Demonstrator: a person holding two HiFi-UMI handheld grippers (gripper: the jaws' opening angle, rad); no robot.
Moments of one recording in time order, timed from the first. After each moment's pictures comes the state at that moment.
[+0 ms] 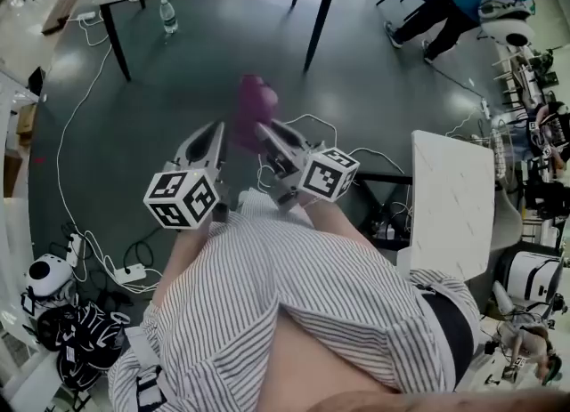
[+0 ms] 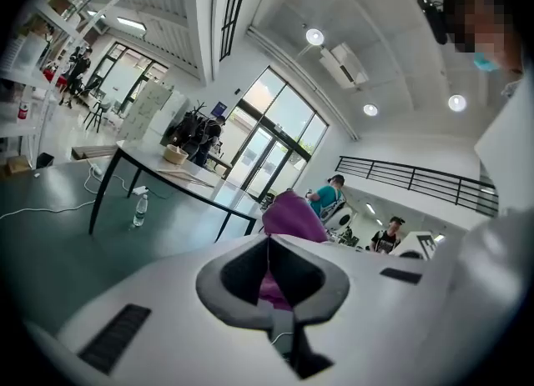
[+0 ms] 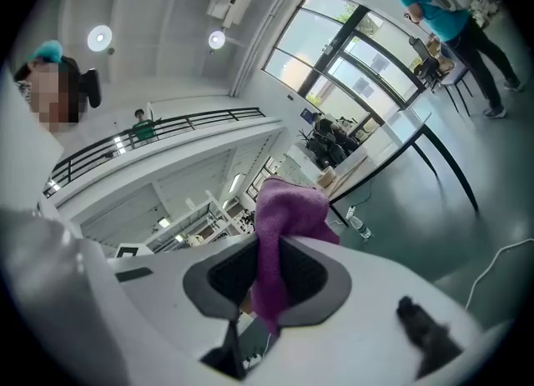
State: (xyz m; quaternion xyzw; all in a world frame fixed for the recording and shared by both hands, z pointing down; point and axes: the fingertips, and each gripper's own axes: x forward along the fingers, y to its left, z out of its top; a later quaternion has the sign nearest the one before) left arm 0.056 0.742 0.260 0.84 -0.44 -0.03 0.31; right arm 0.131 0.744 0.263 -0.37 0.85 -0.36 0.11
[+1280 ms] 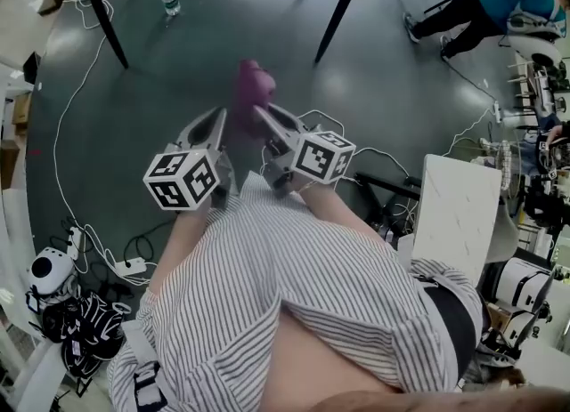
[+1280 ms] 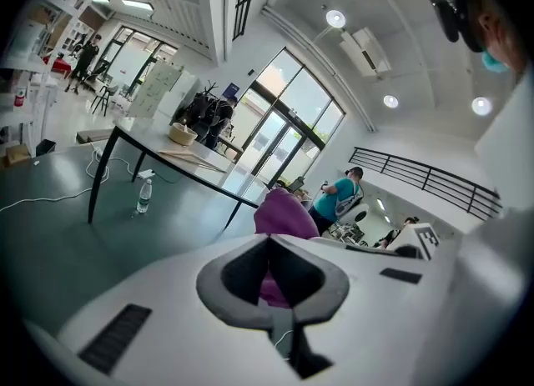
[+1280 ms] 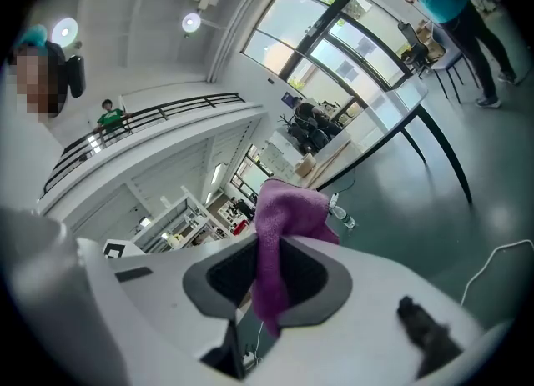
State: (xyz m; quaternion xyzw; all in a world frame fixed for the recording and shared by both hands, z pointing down) left arm 0.065 0.597 0.319 0.82 -0.44 0.01 0.36; right arm 0.130 0.592 0.325 -0.38 0.82 -0.42 0.06
